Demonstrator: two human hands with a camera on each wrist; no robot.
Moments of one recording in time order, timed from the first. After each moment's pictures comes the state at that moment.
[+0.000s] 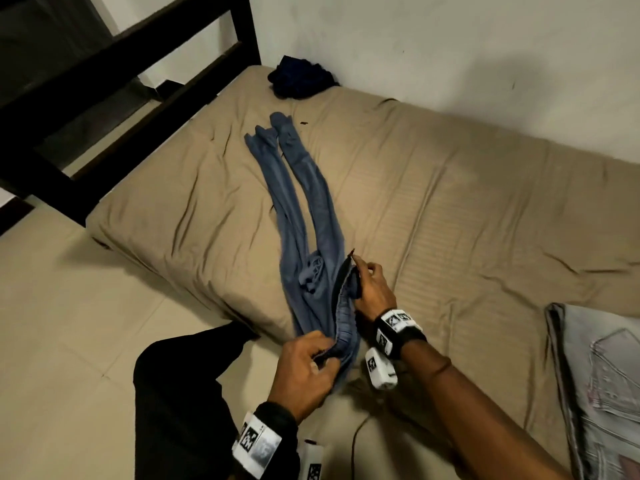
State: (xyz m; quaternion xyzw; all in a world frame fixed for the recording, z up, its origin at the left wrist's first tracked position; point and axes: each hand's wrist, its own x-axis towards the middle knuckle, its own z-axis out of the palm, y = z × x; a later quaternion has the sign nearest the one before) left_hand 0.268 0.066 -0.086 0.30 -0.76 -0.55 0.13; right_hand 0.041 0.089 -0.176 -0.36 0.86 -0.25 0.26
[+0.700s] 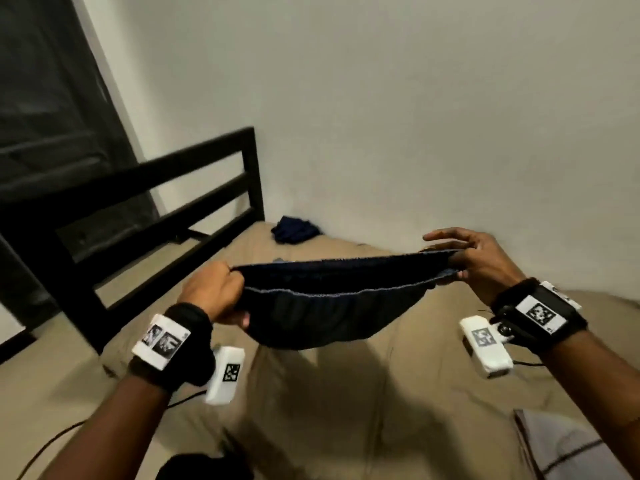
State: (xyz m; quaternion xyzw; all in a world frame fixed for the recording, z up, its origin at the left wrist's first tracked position) left_hand 0.245 -0.110 0.216 0.42 -0.90 -0.14 0.03; right_hand -0.043 0.189 0.232 -0.30 0.69 -0.63 0.21
